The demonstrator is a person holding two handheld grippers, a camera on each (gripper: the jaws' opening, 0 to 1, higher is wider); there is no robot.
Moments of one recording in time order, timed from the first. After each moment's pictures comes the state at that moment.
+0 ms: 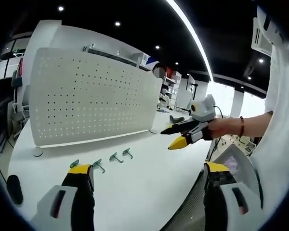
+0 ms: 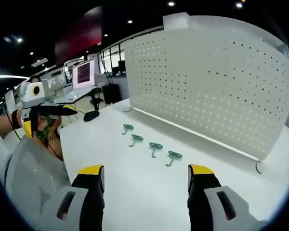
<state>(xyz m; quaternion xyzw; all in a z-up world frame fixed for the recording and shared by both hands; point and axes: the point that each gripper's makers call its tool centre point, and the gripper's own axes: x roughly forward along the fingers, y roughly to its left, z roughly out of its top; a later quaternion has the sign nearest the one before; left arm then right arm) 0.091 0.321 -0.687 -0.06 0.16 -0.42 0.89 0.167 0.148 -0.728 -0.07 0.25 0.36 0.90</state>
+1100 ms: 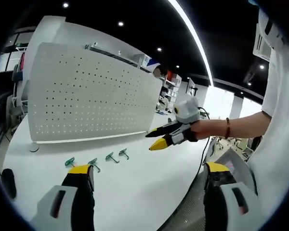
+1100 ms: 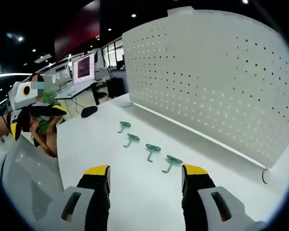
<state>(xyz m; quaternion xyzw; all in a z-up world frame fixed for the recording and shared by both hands) 0.090 0.313 -0.686 -0.08 0.16 -0.43 0.89 0.207 0.159 -0.751 -0.08 0.28 0.38 0.88</state>
